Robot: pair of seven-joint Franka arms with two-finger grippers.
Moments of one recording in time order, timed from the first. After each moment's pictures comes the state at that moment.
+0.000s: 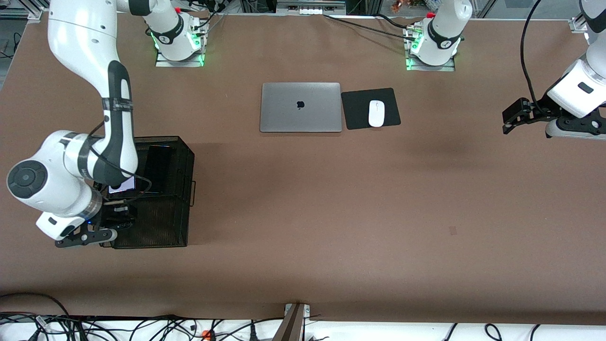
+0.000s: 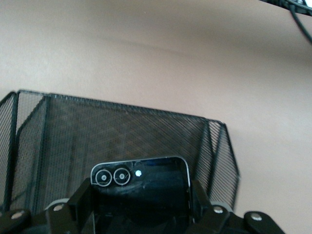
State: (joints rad) left arm -0.05 -0.03 0.01 -1.72 0.04 1.75 0.05; right arm 0.47 0.77 -0.61 -1.42 0.39 2.17 -0.37
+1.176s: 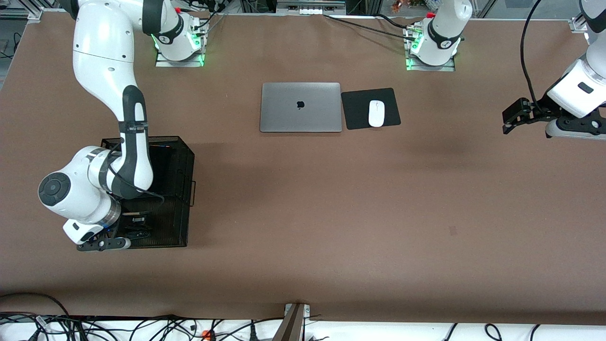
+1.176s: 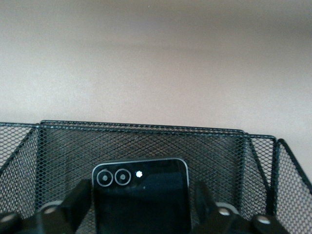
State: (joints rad) left arm -0.05 -0.03 0.01 -1.72 0.04 1.75 0.05; right arm 0.47 0.88 -0.61 -1.42 0.58 2.27 -0.36
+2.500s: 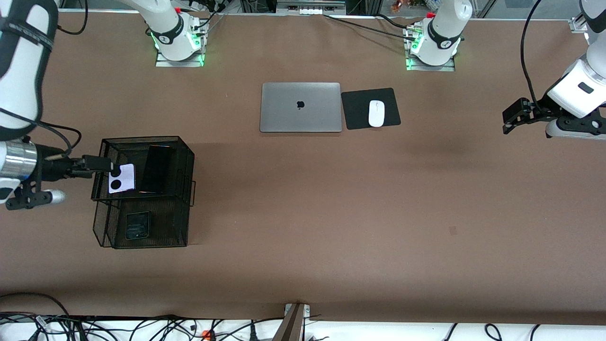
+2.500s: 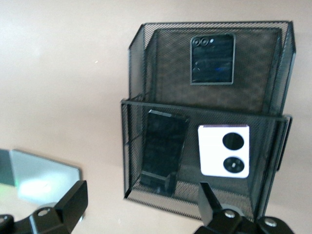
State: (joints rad) left arm -0.05 -0.03 0.01 -1.72 0.04 1.75 0.05; right arm 0.45 0.51 -0.73 -1.31 0.58 1.45 -0.36
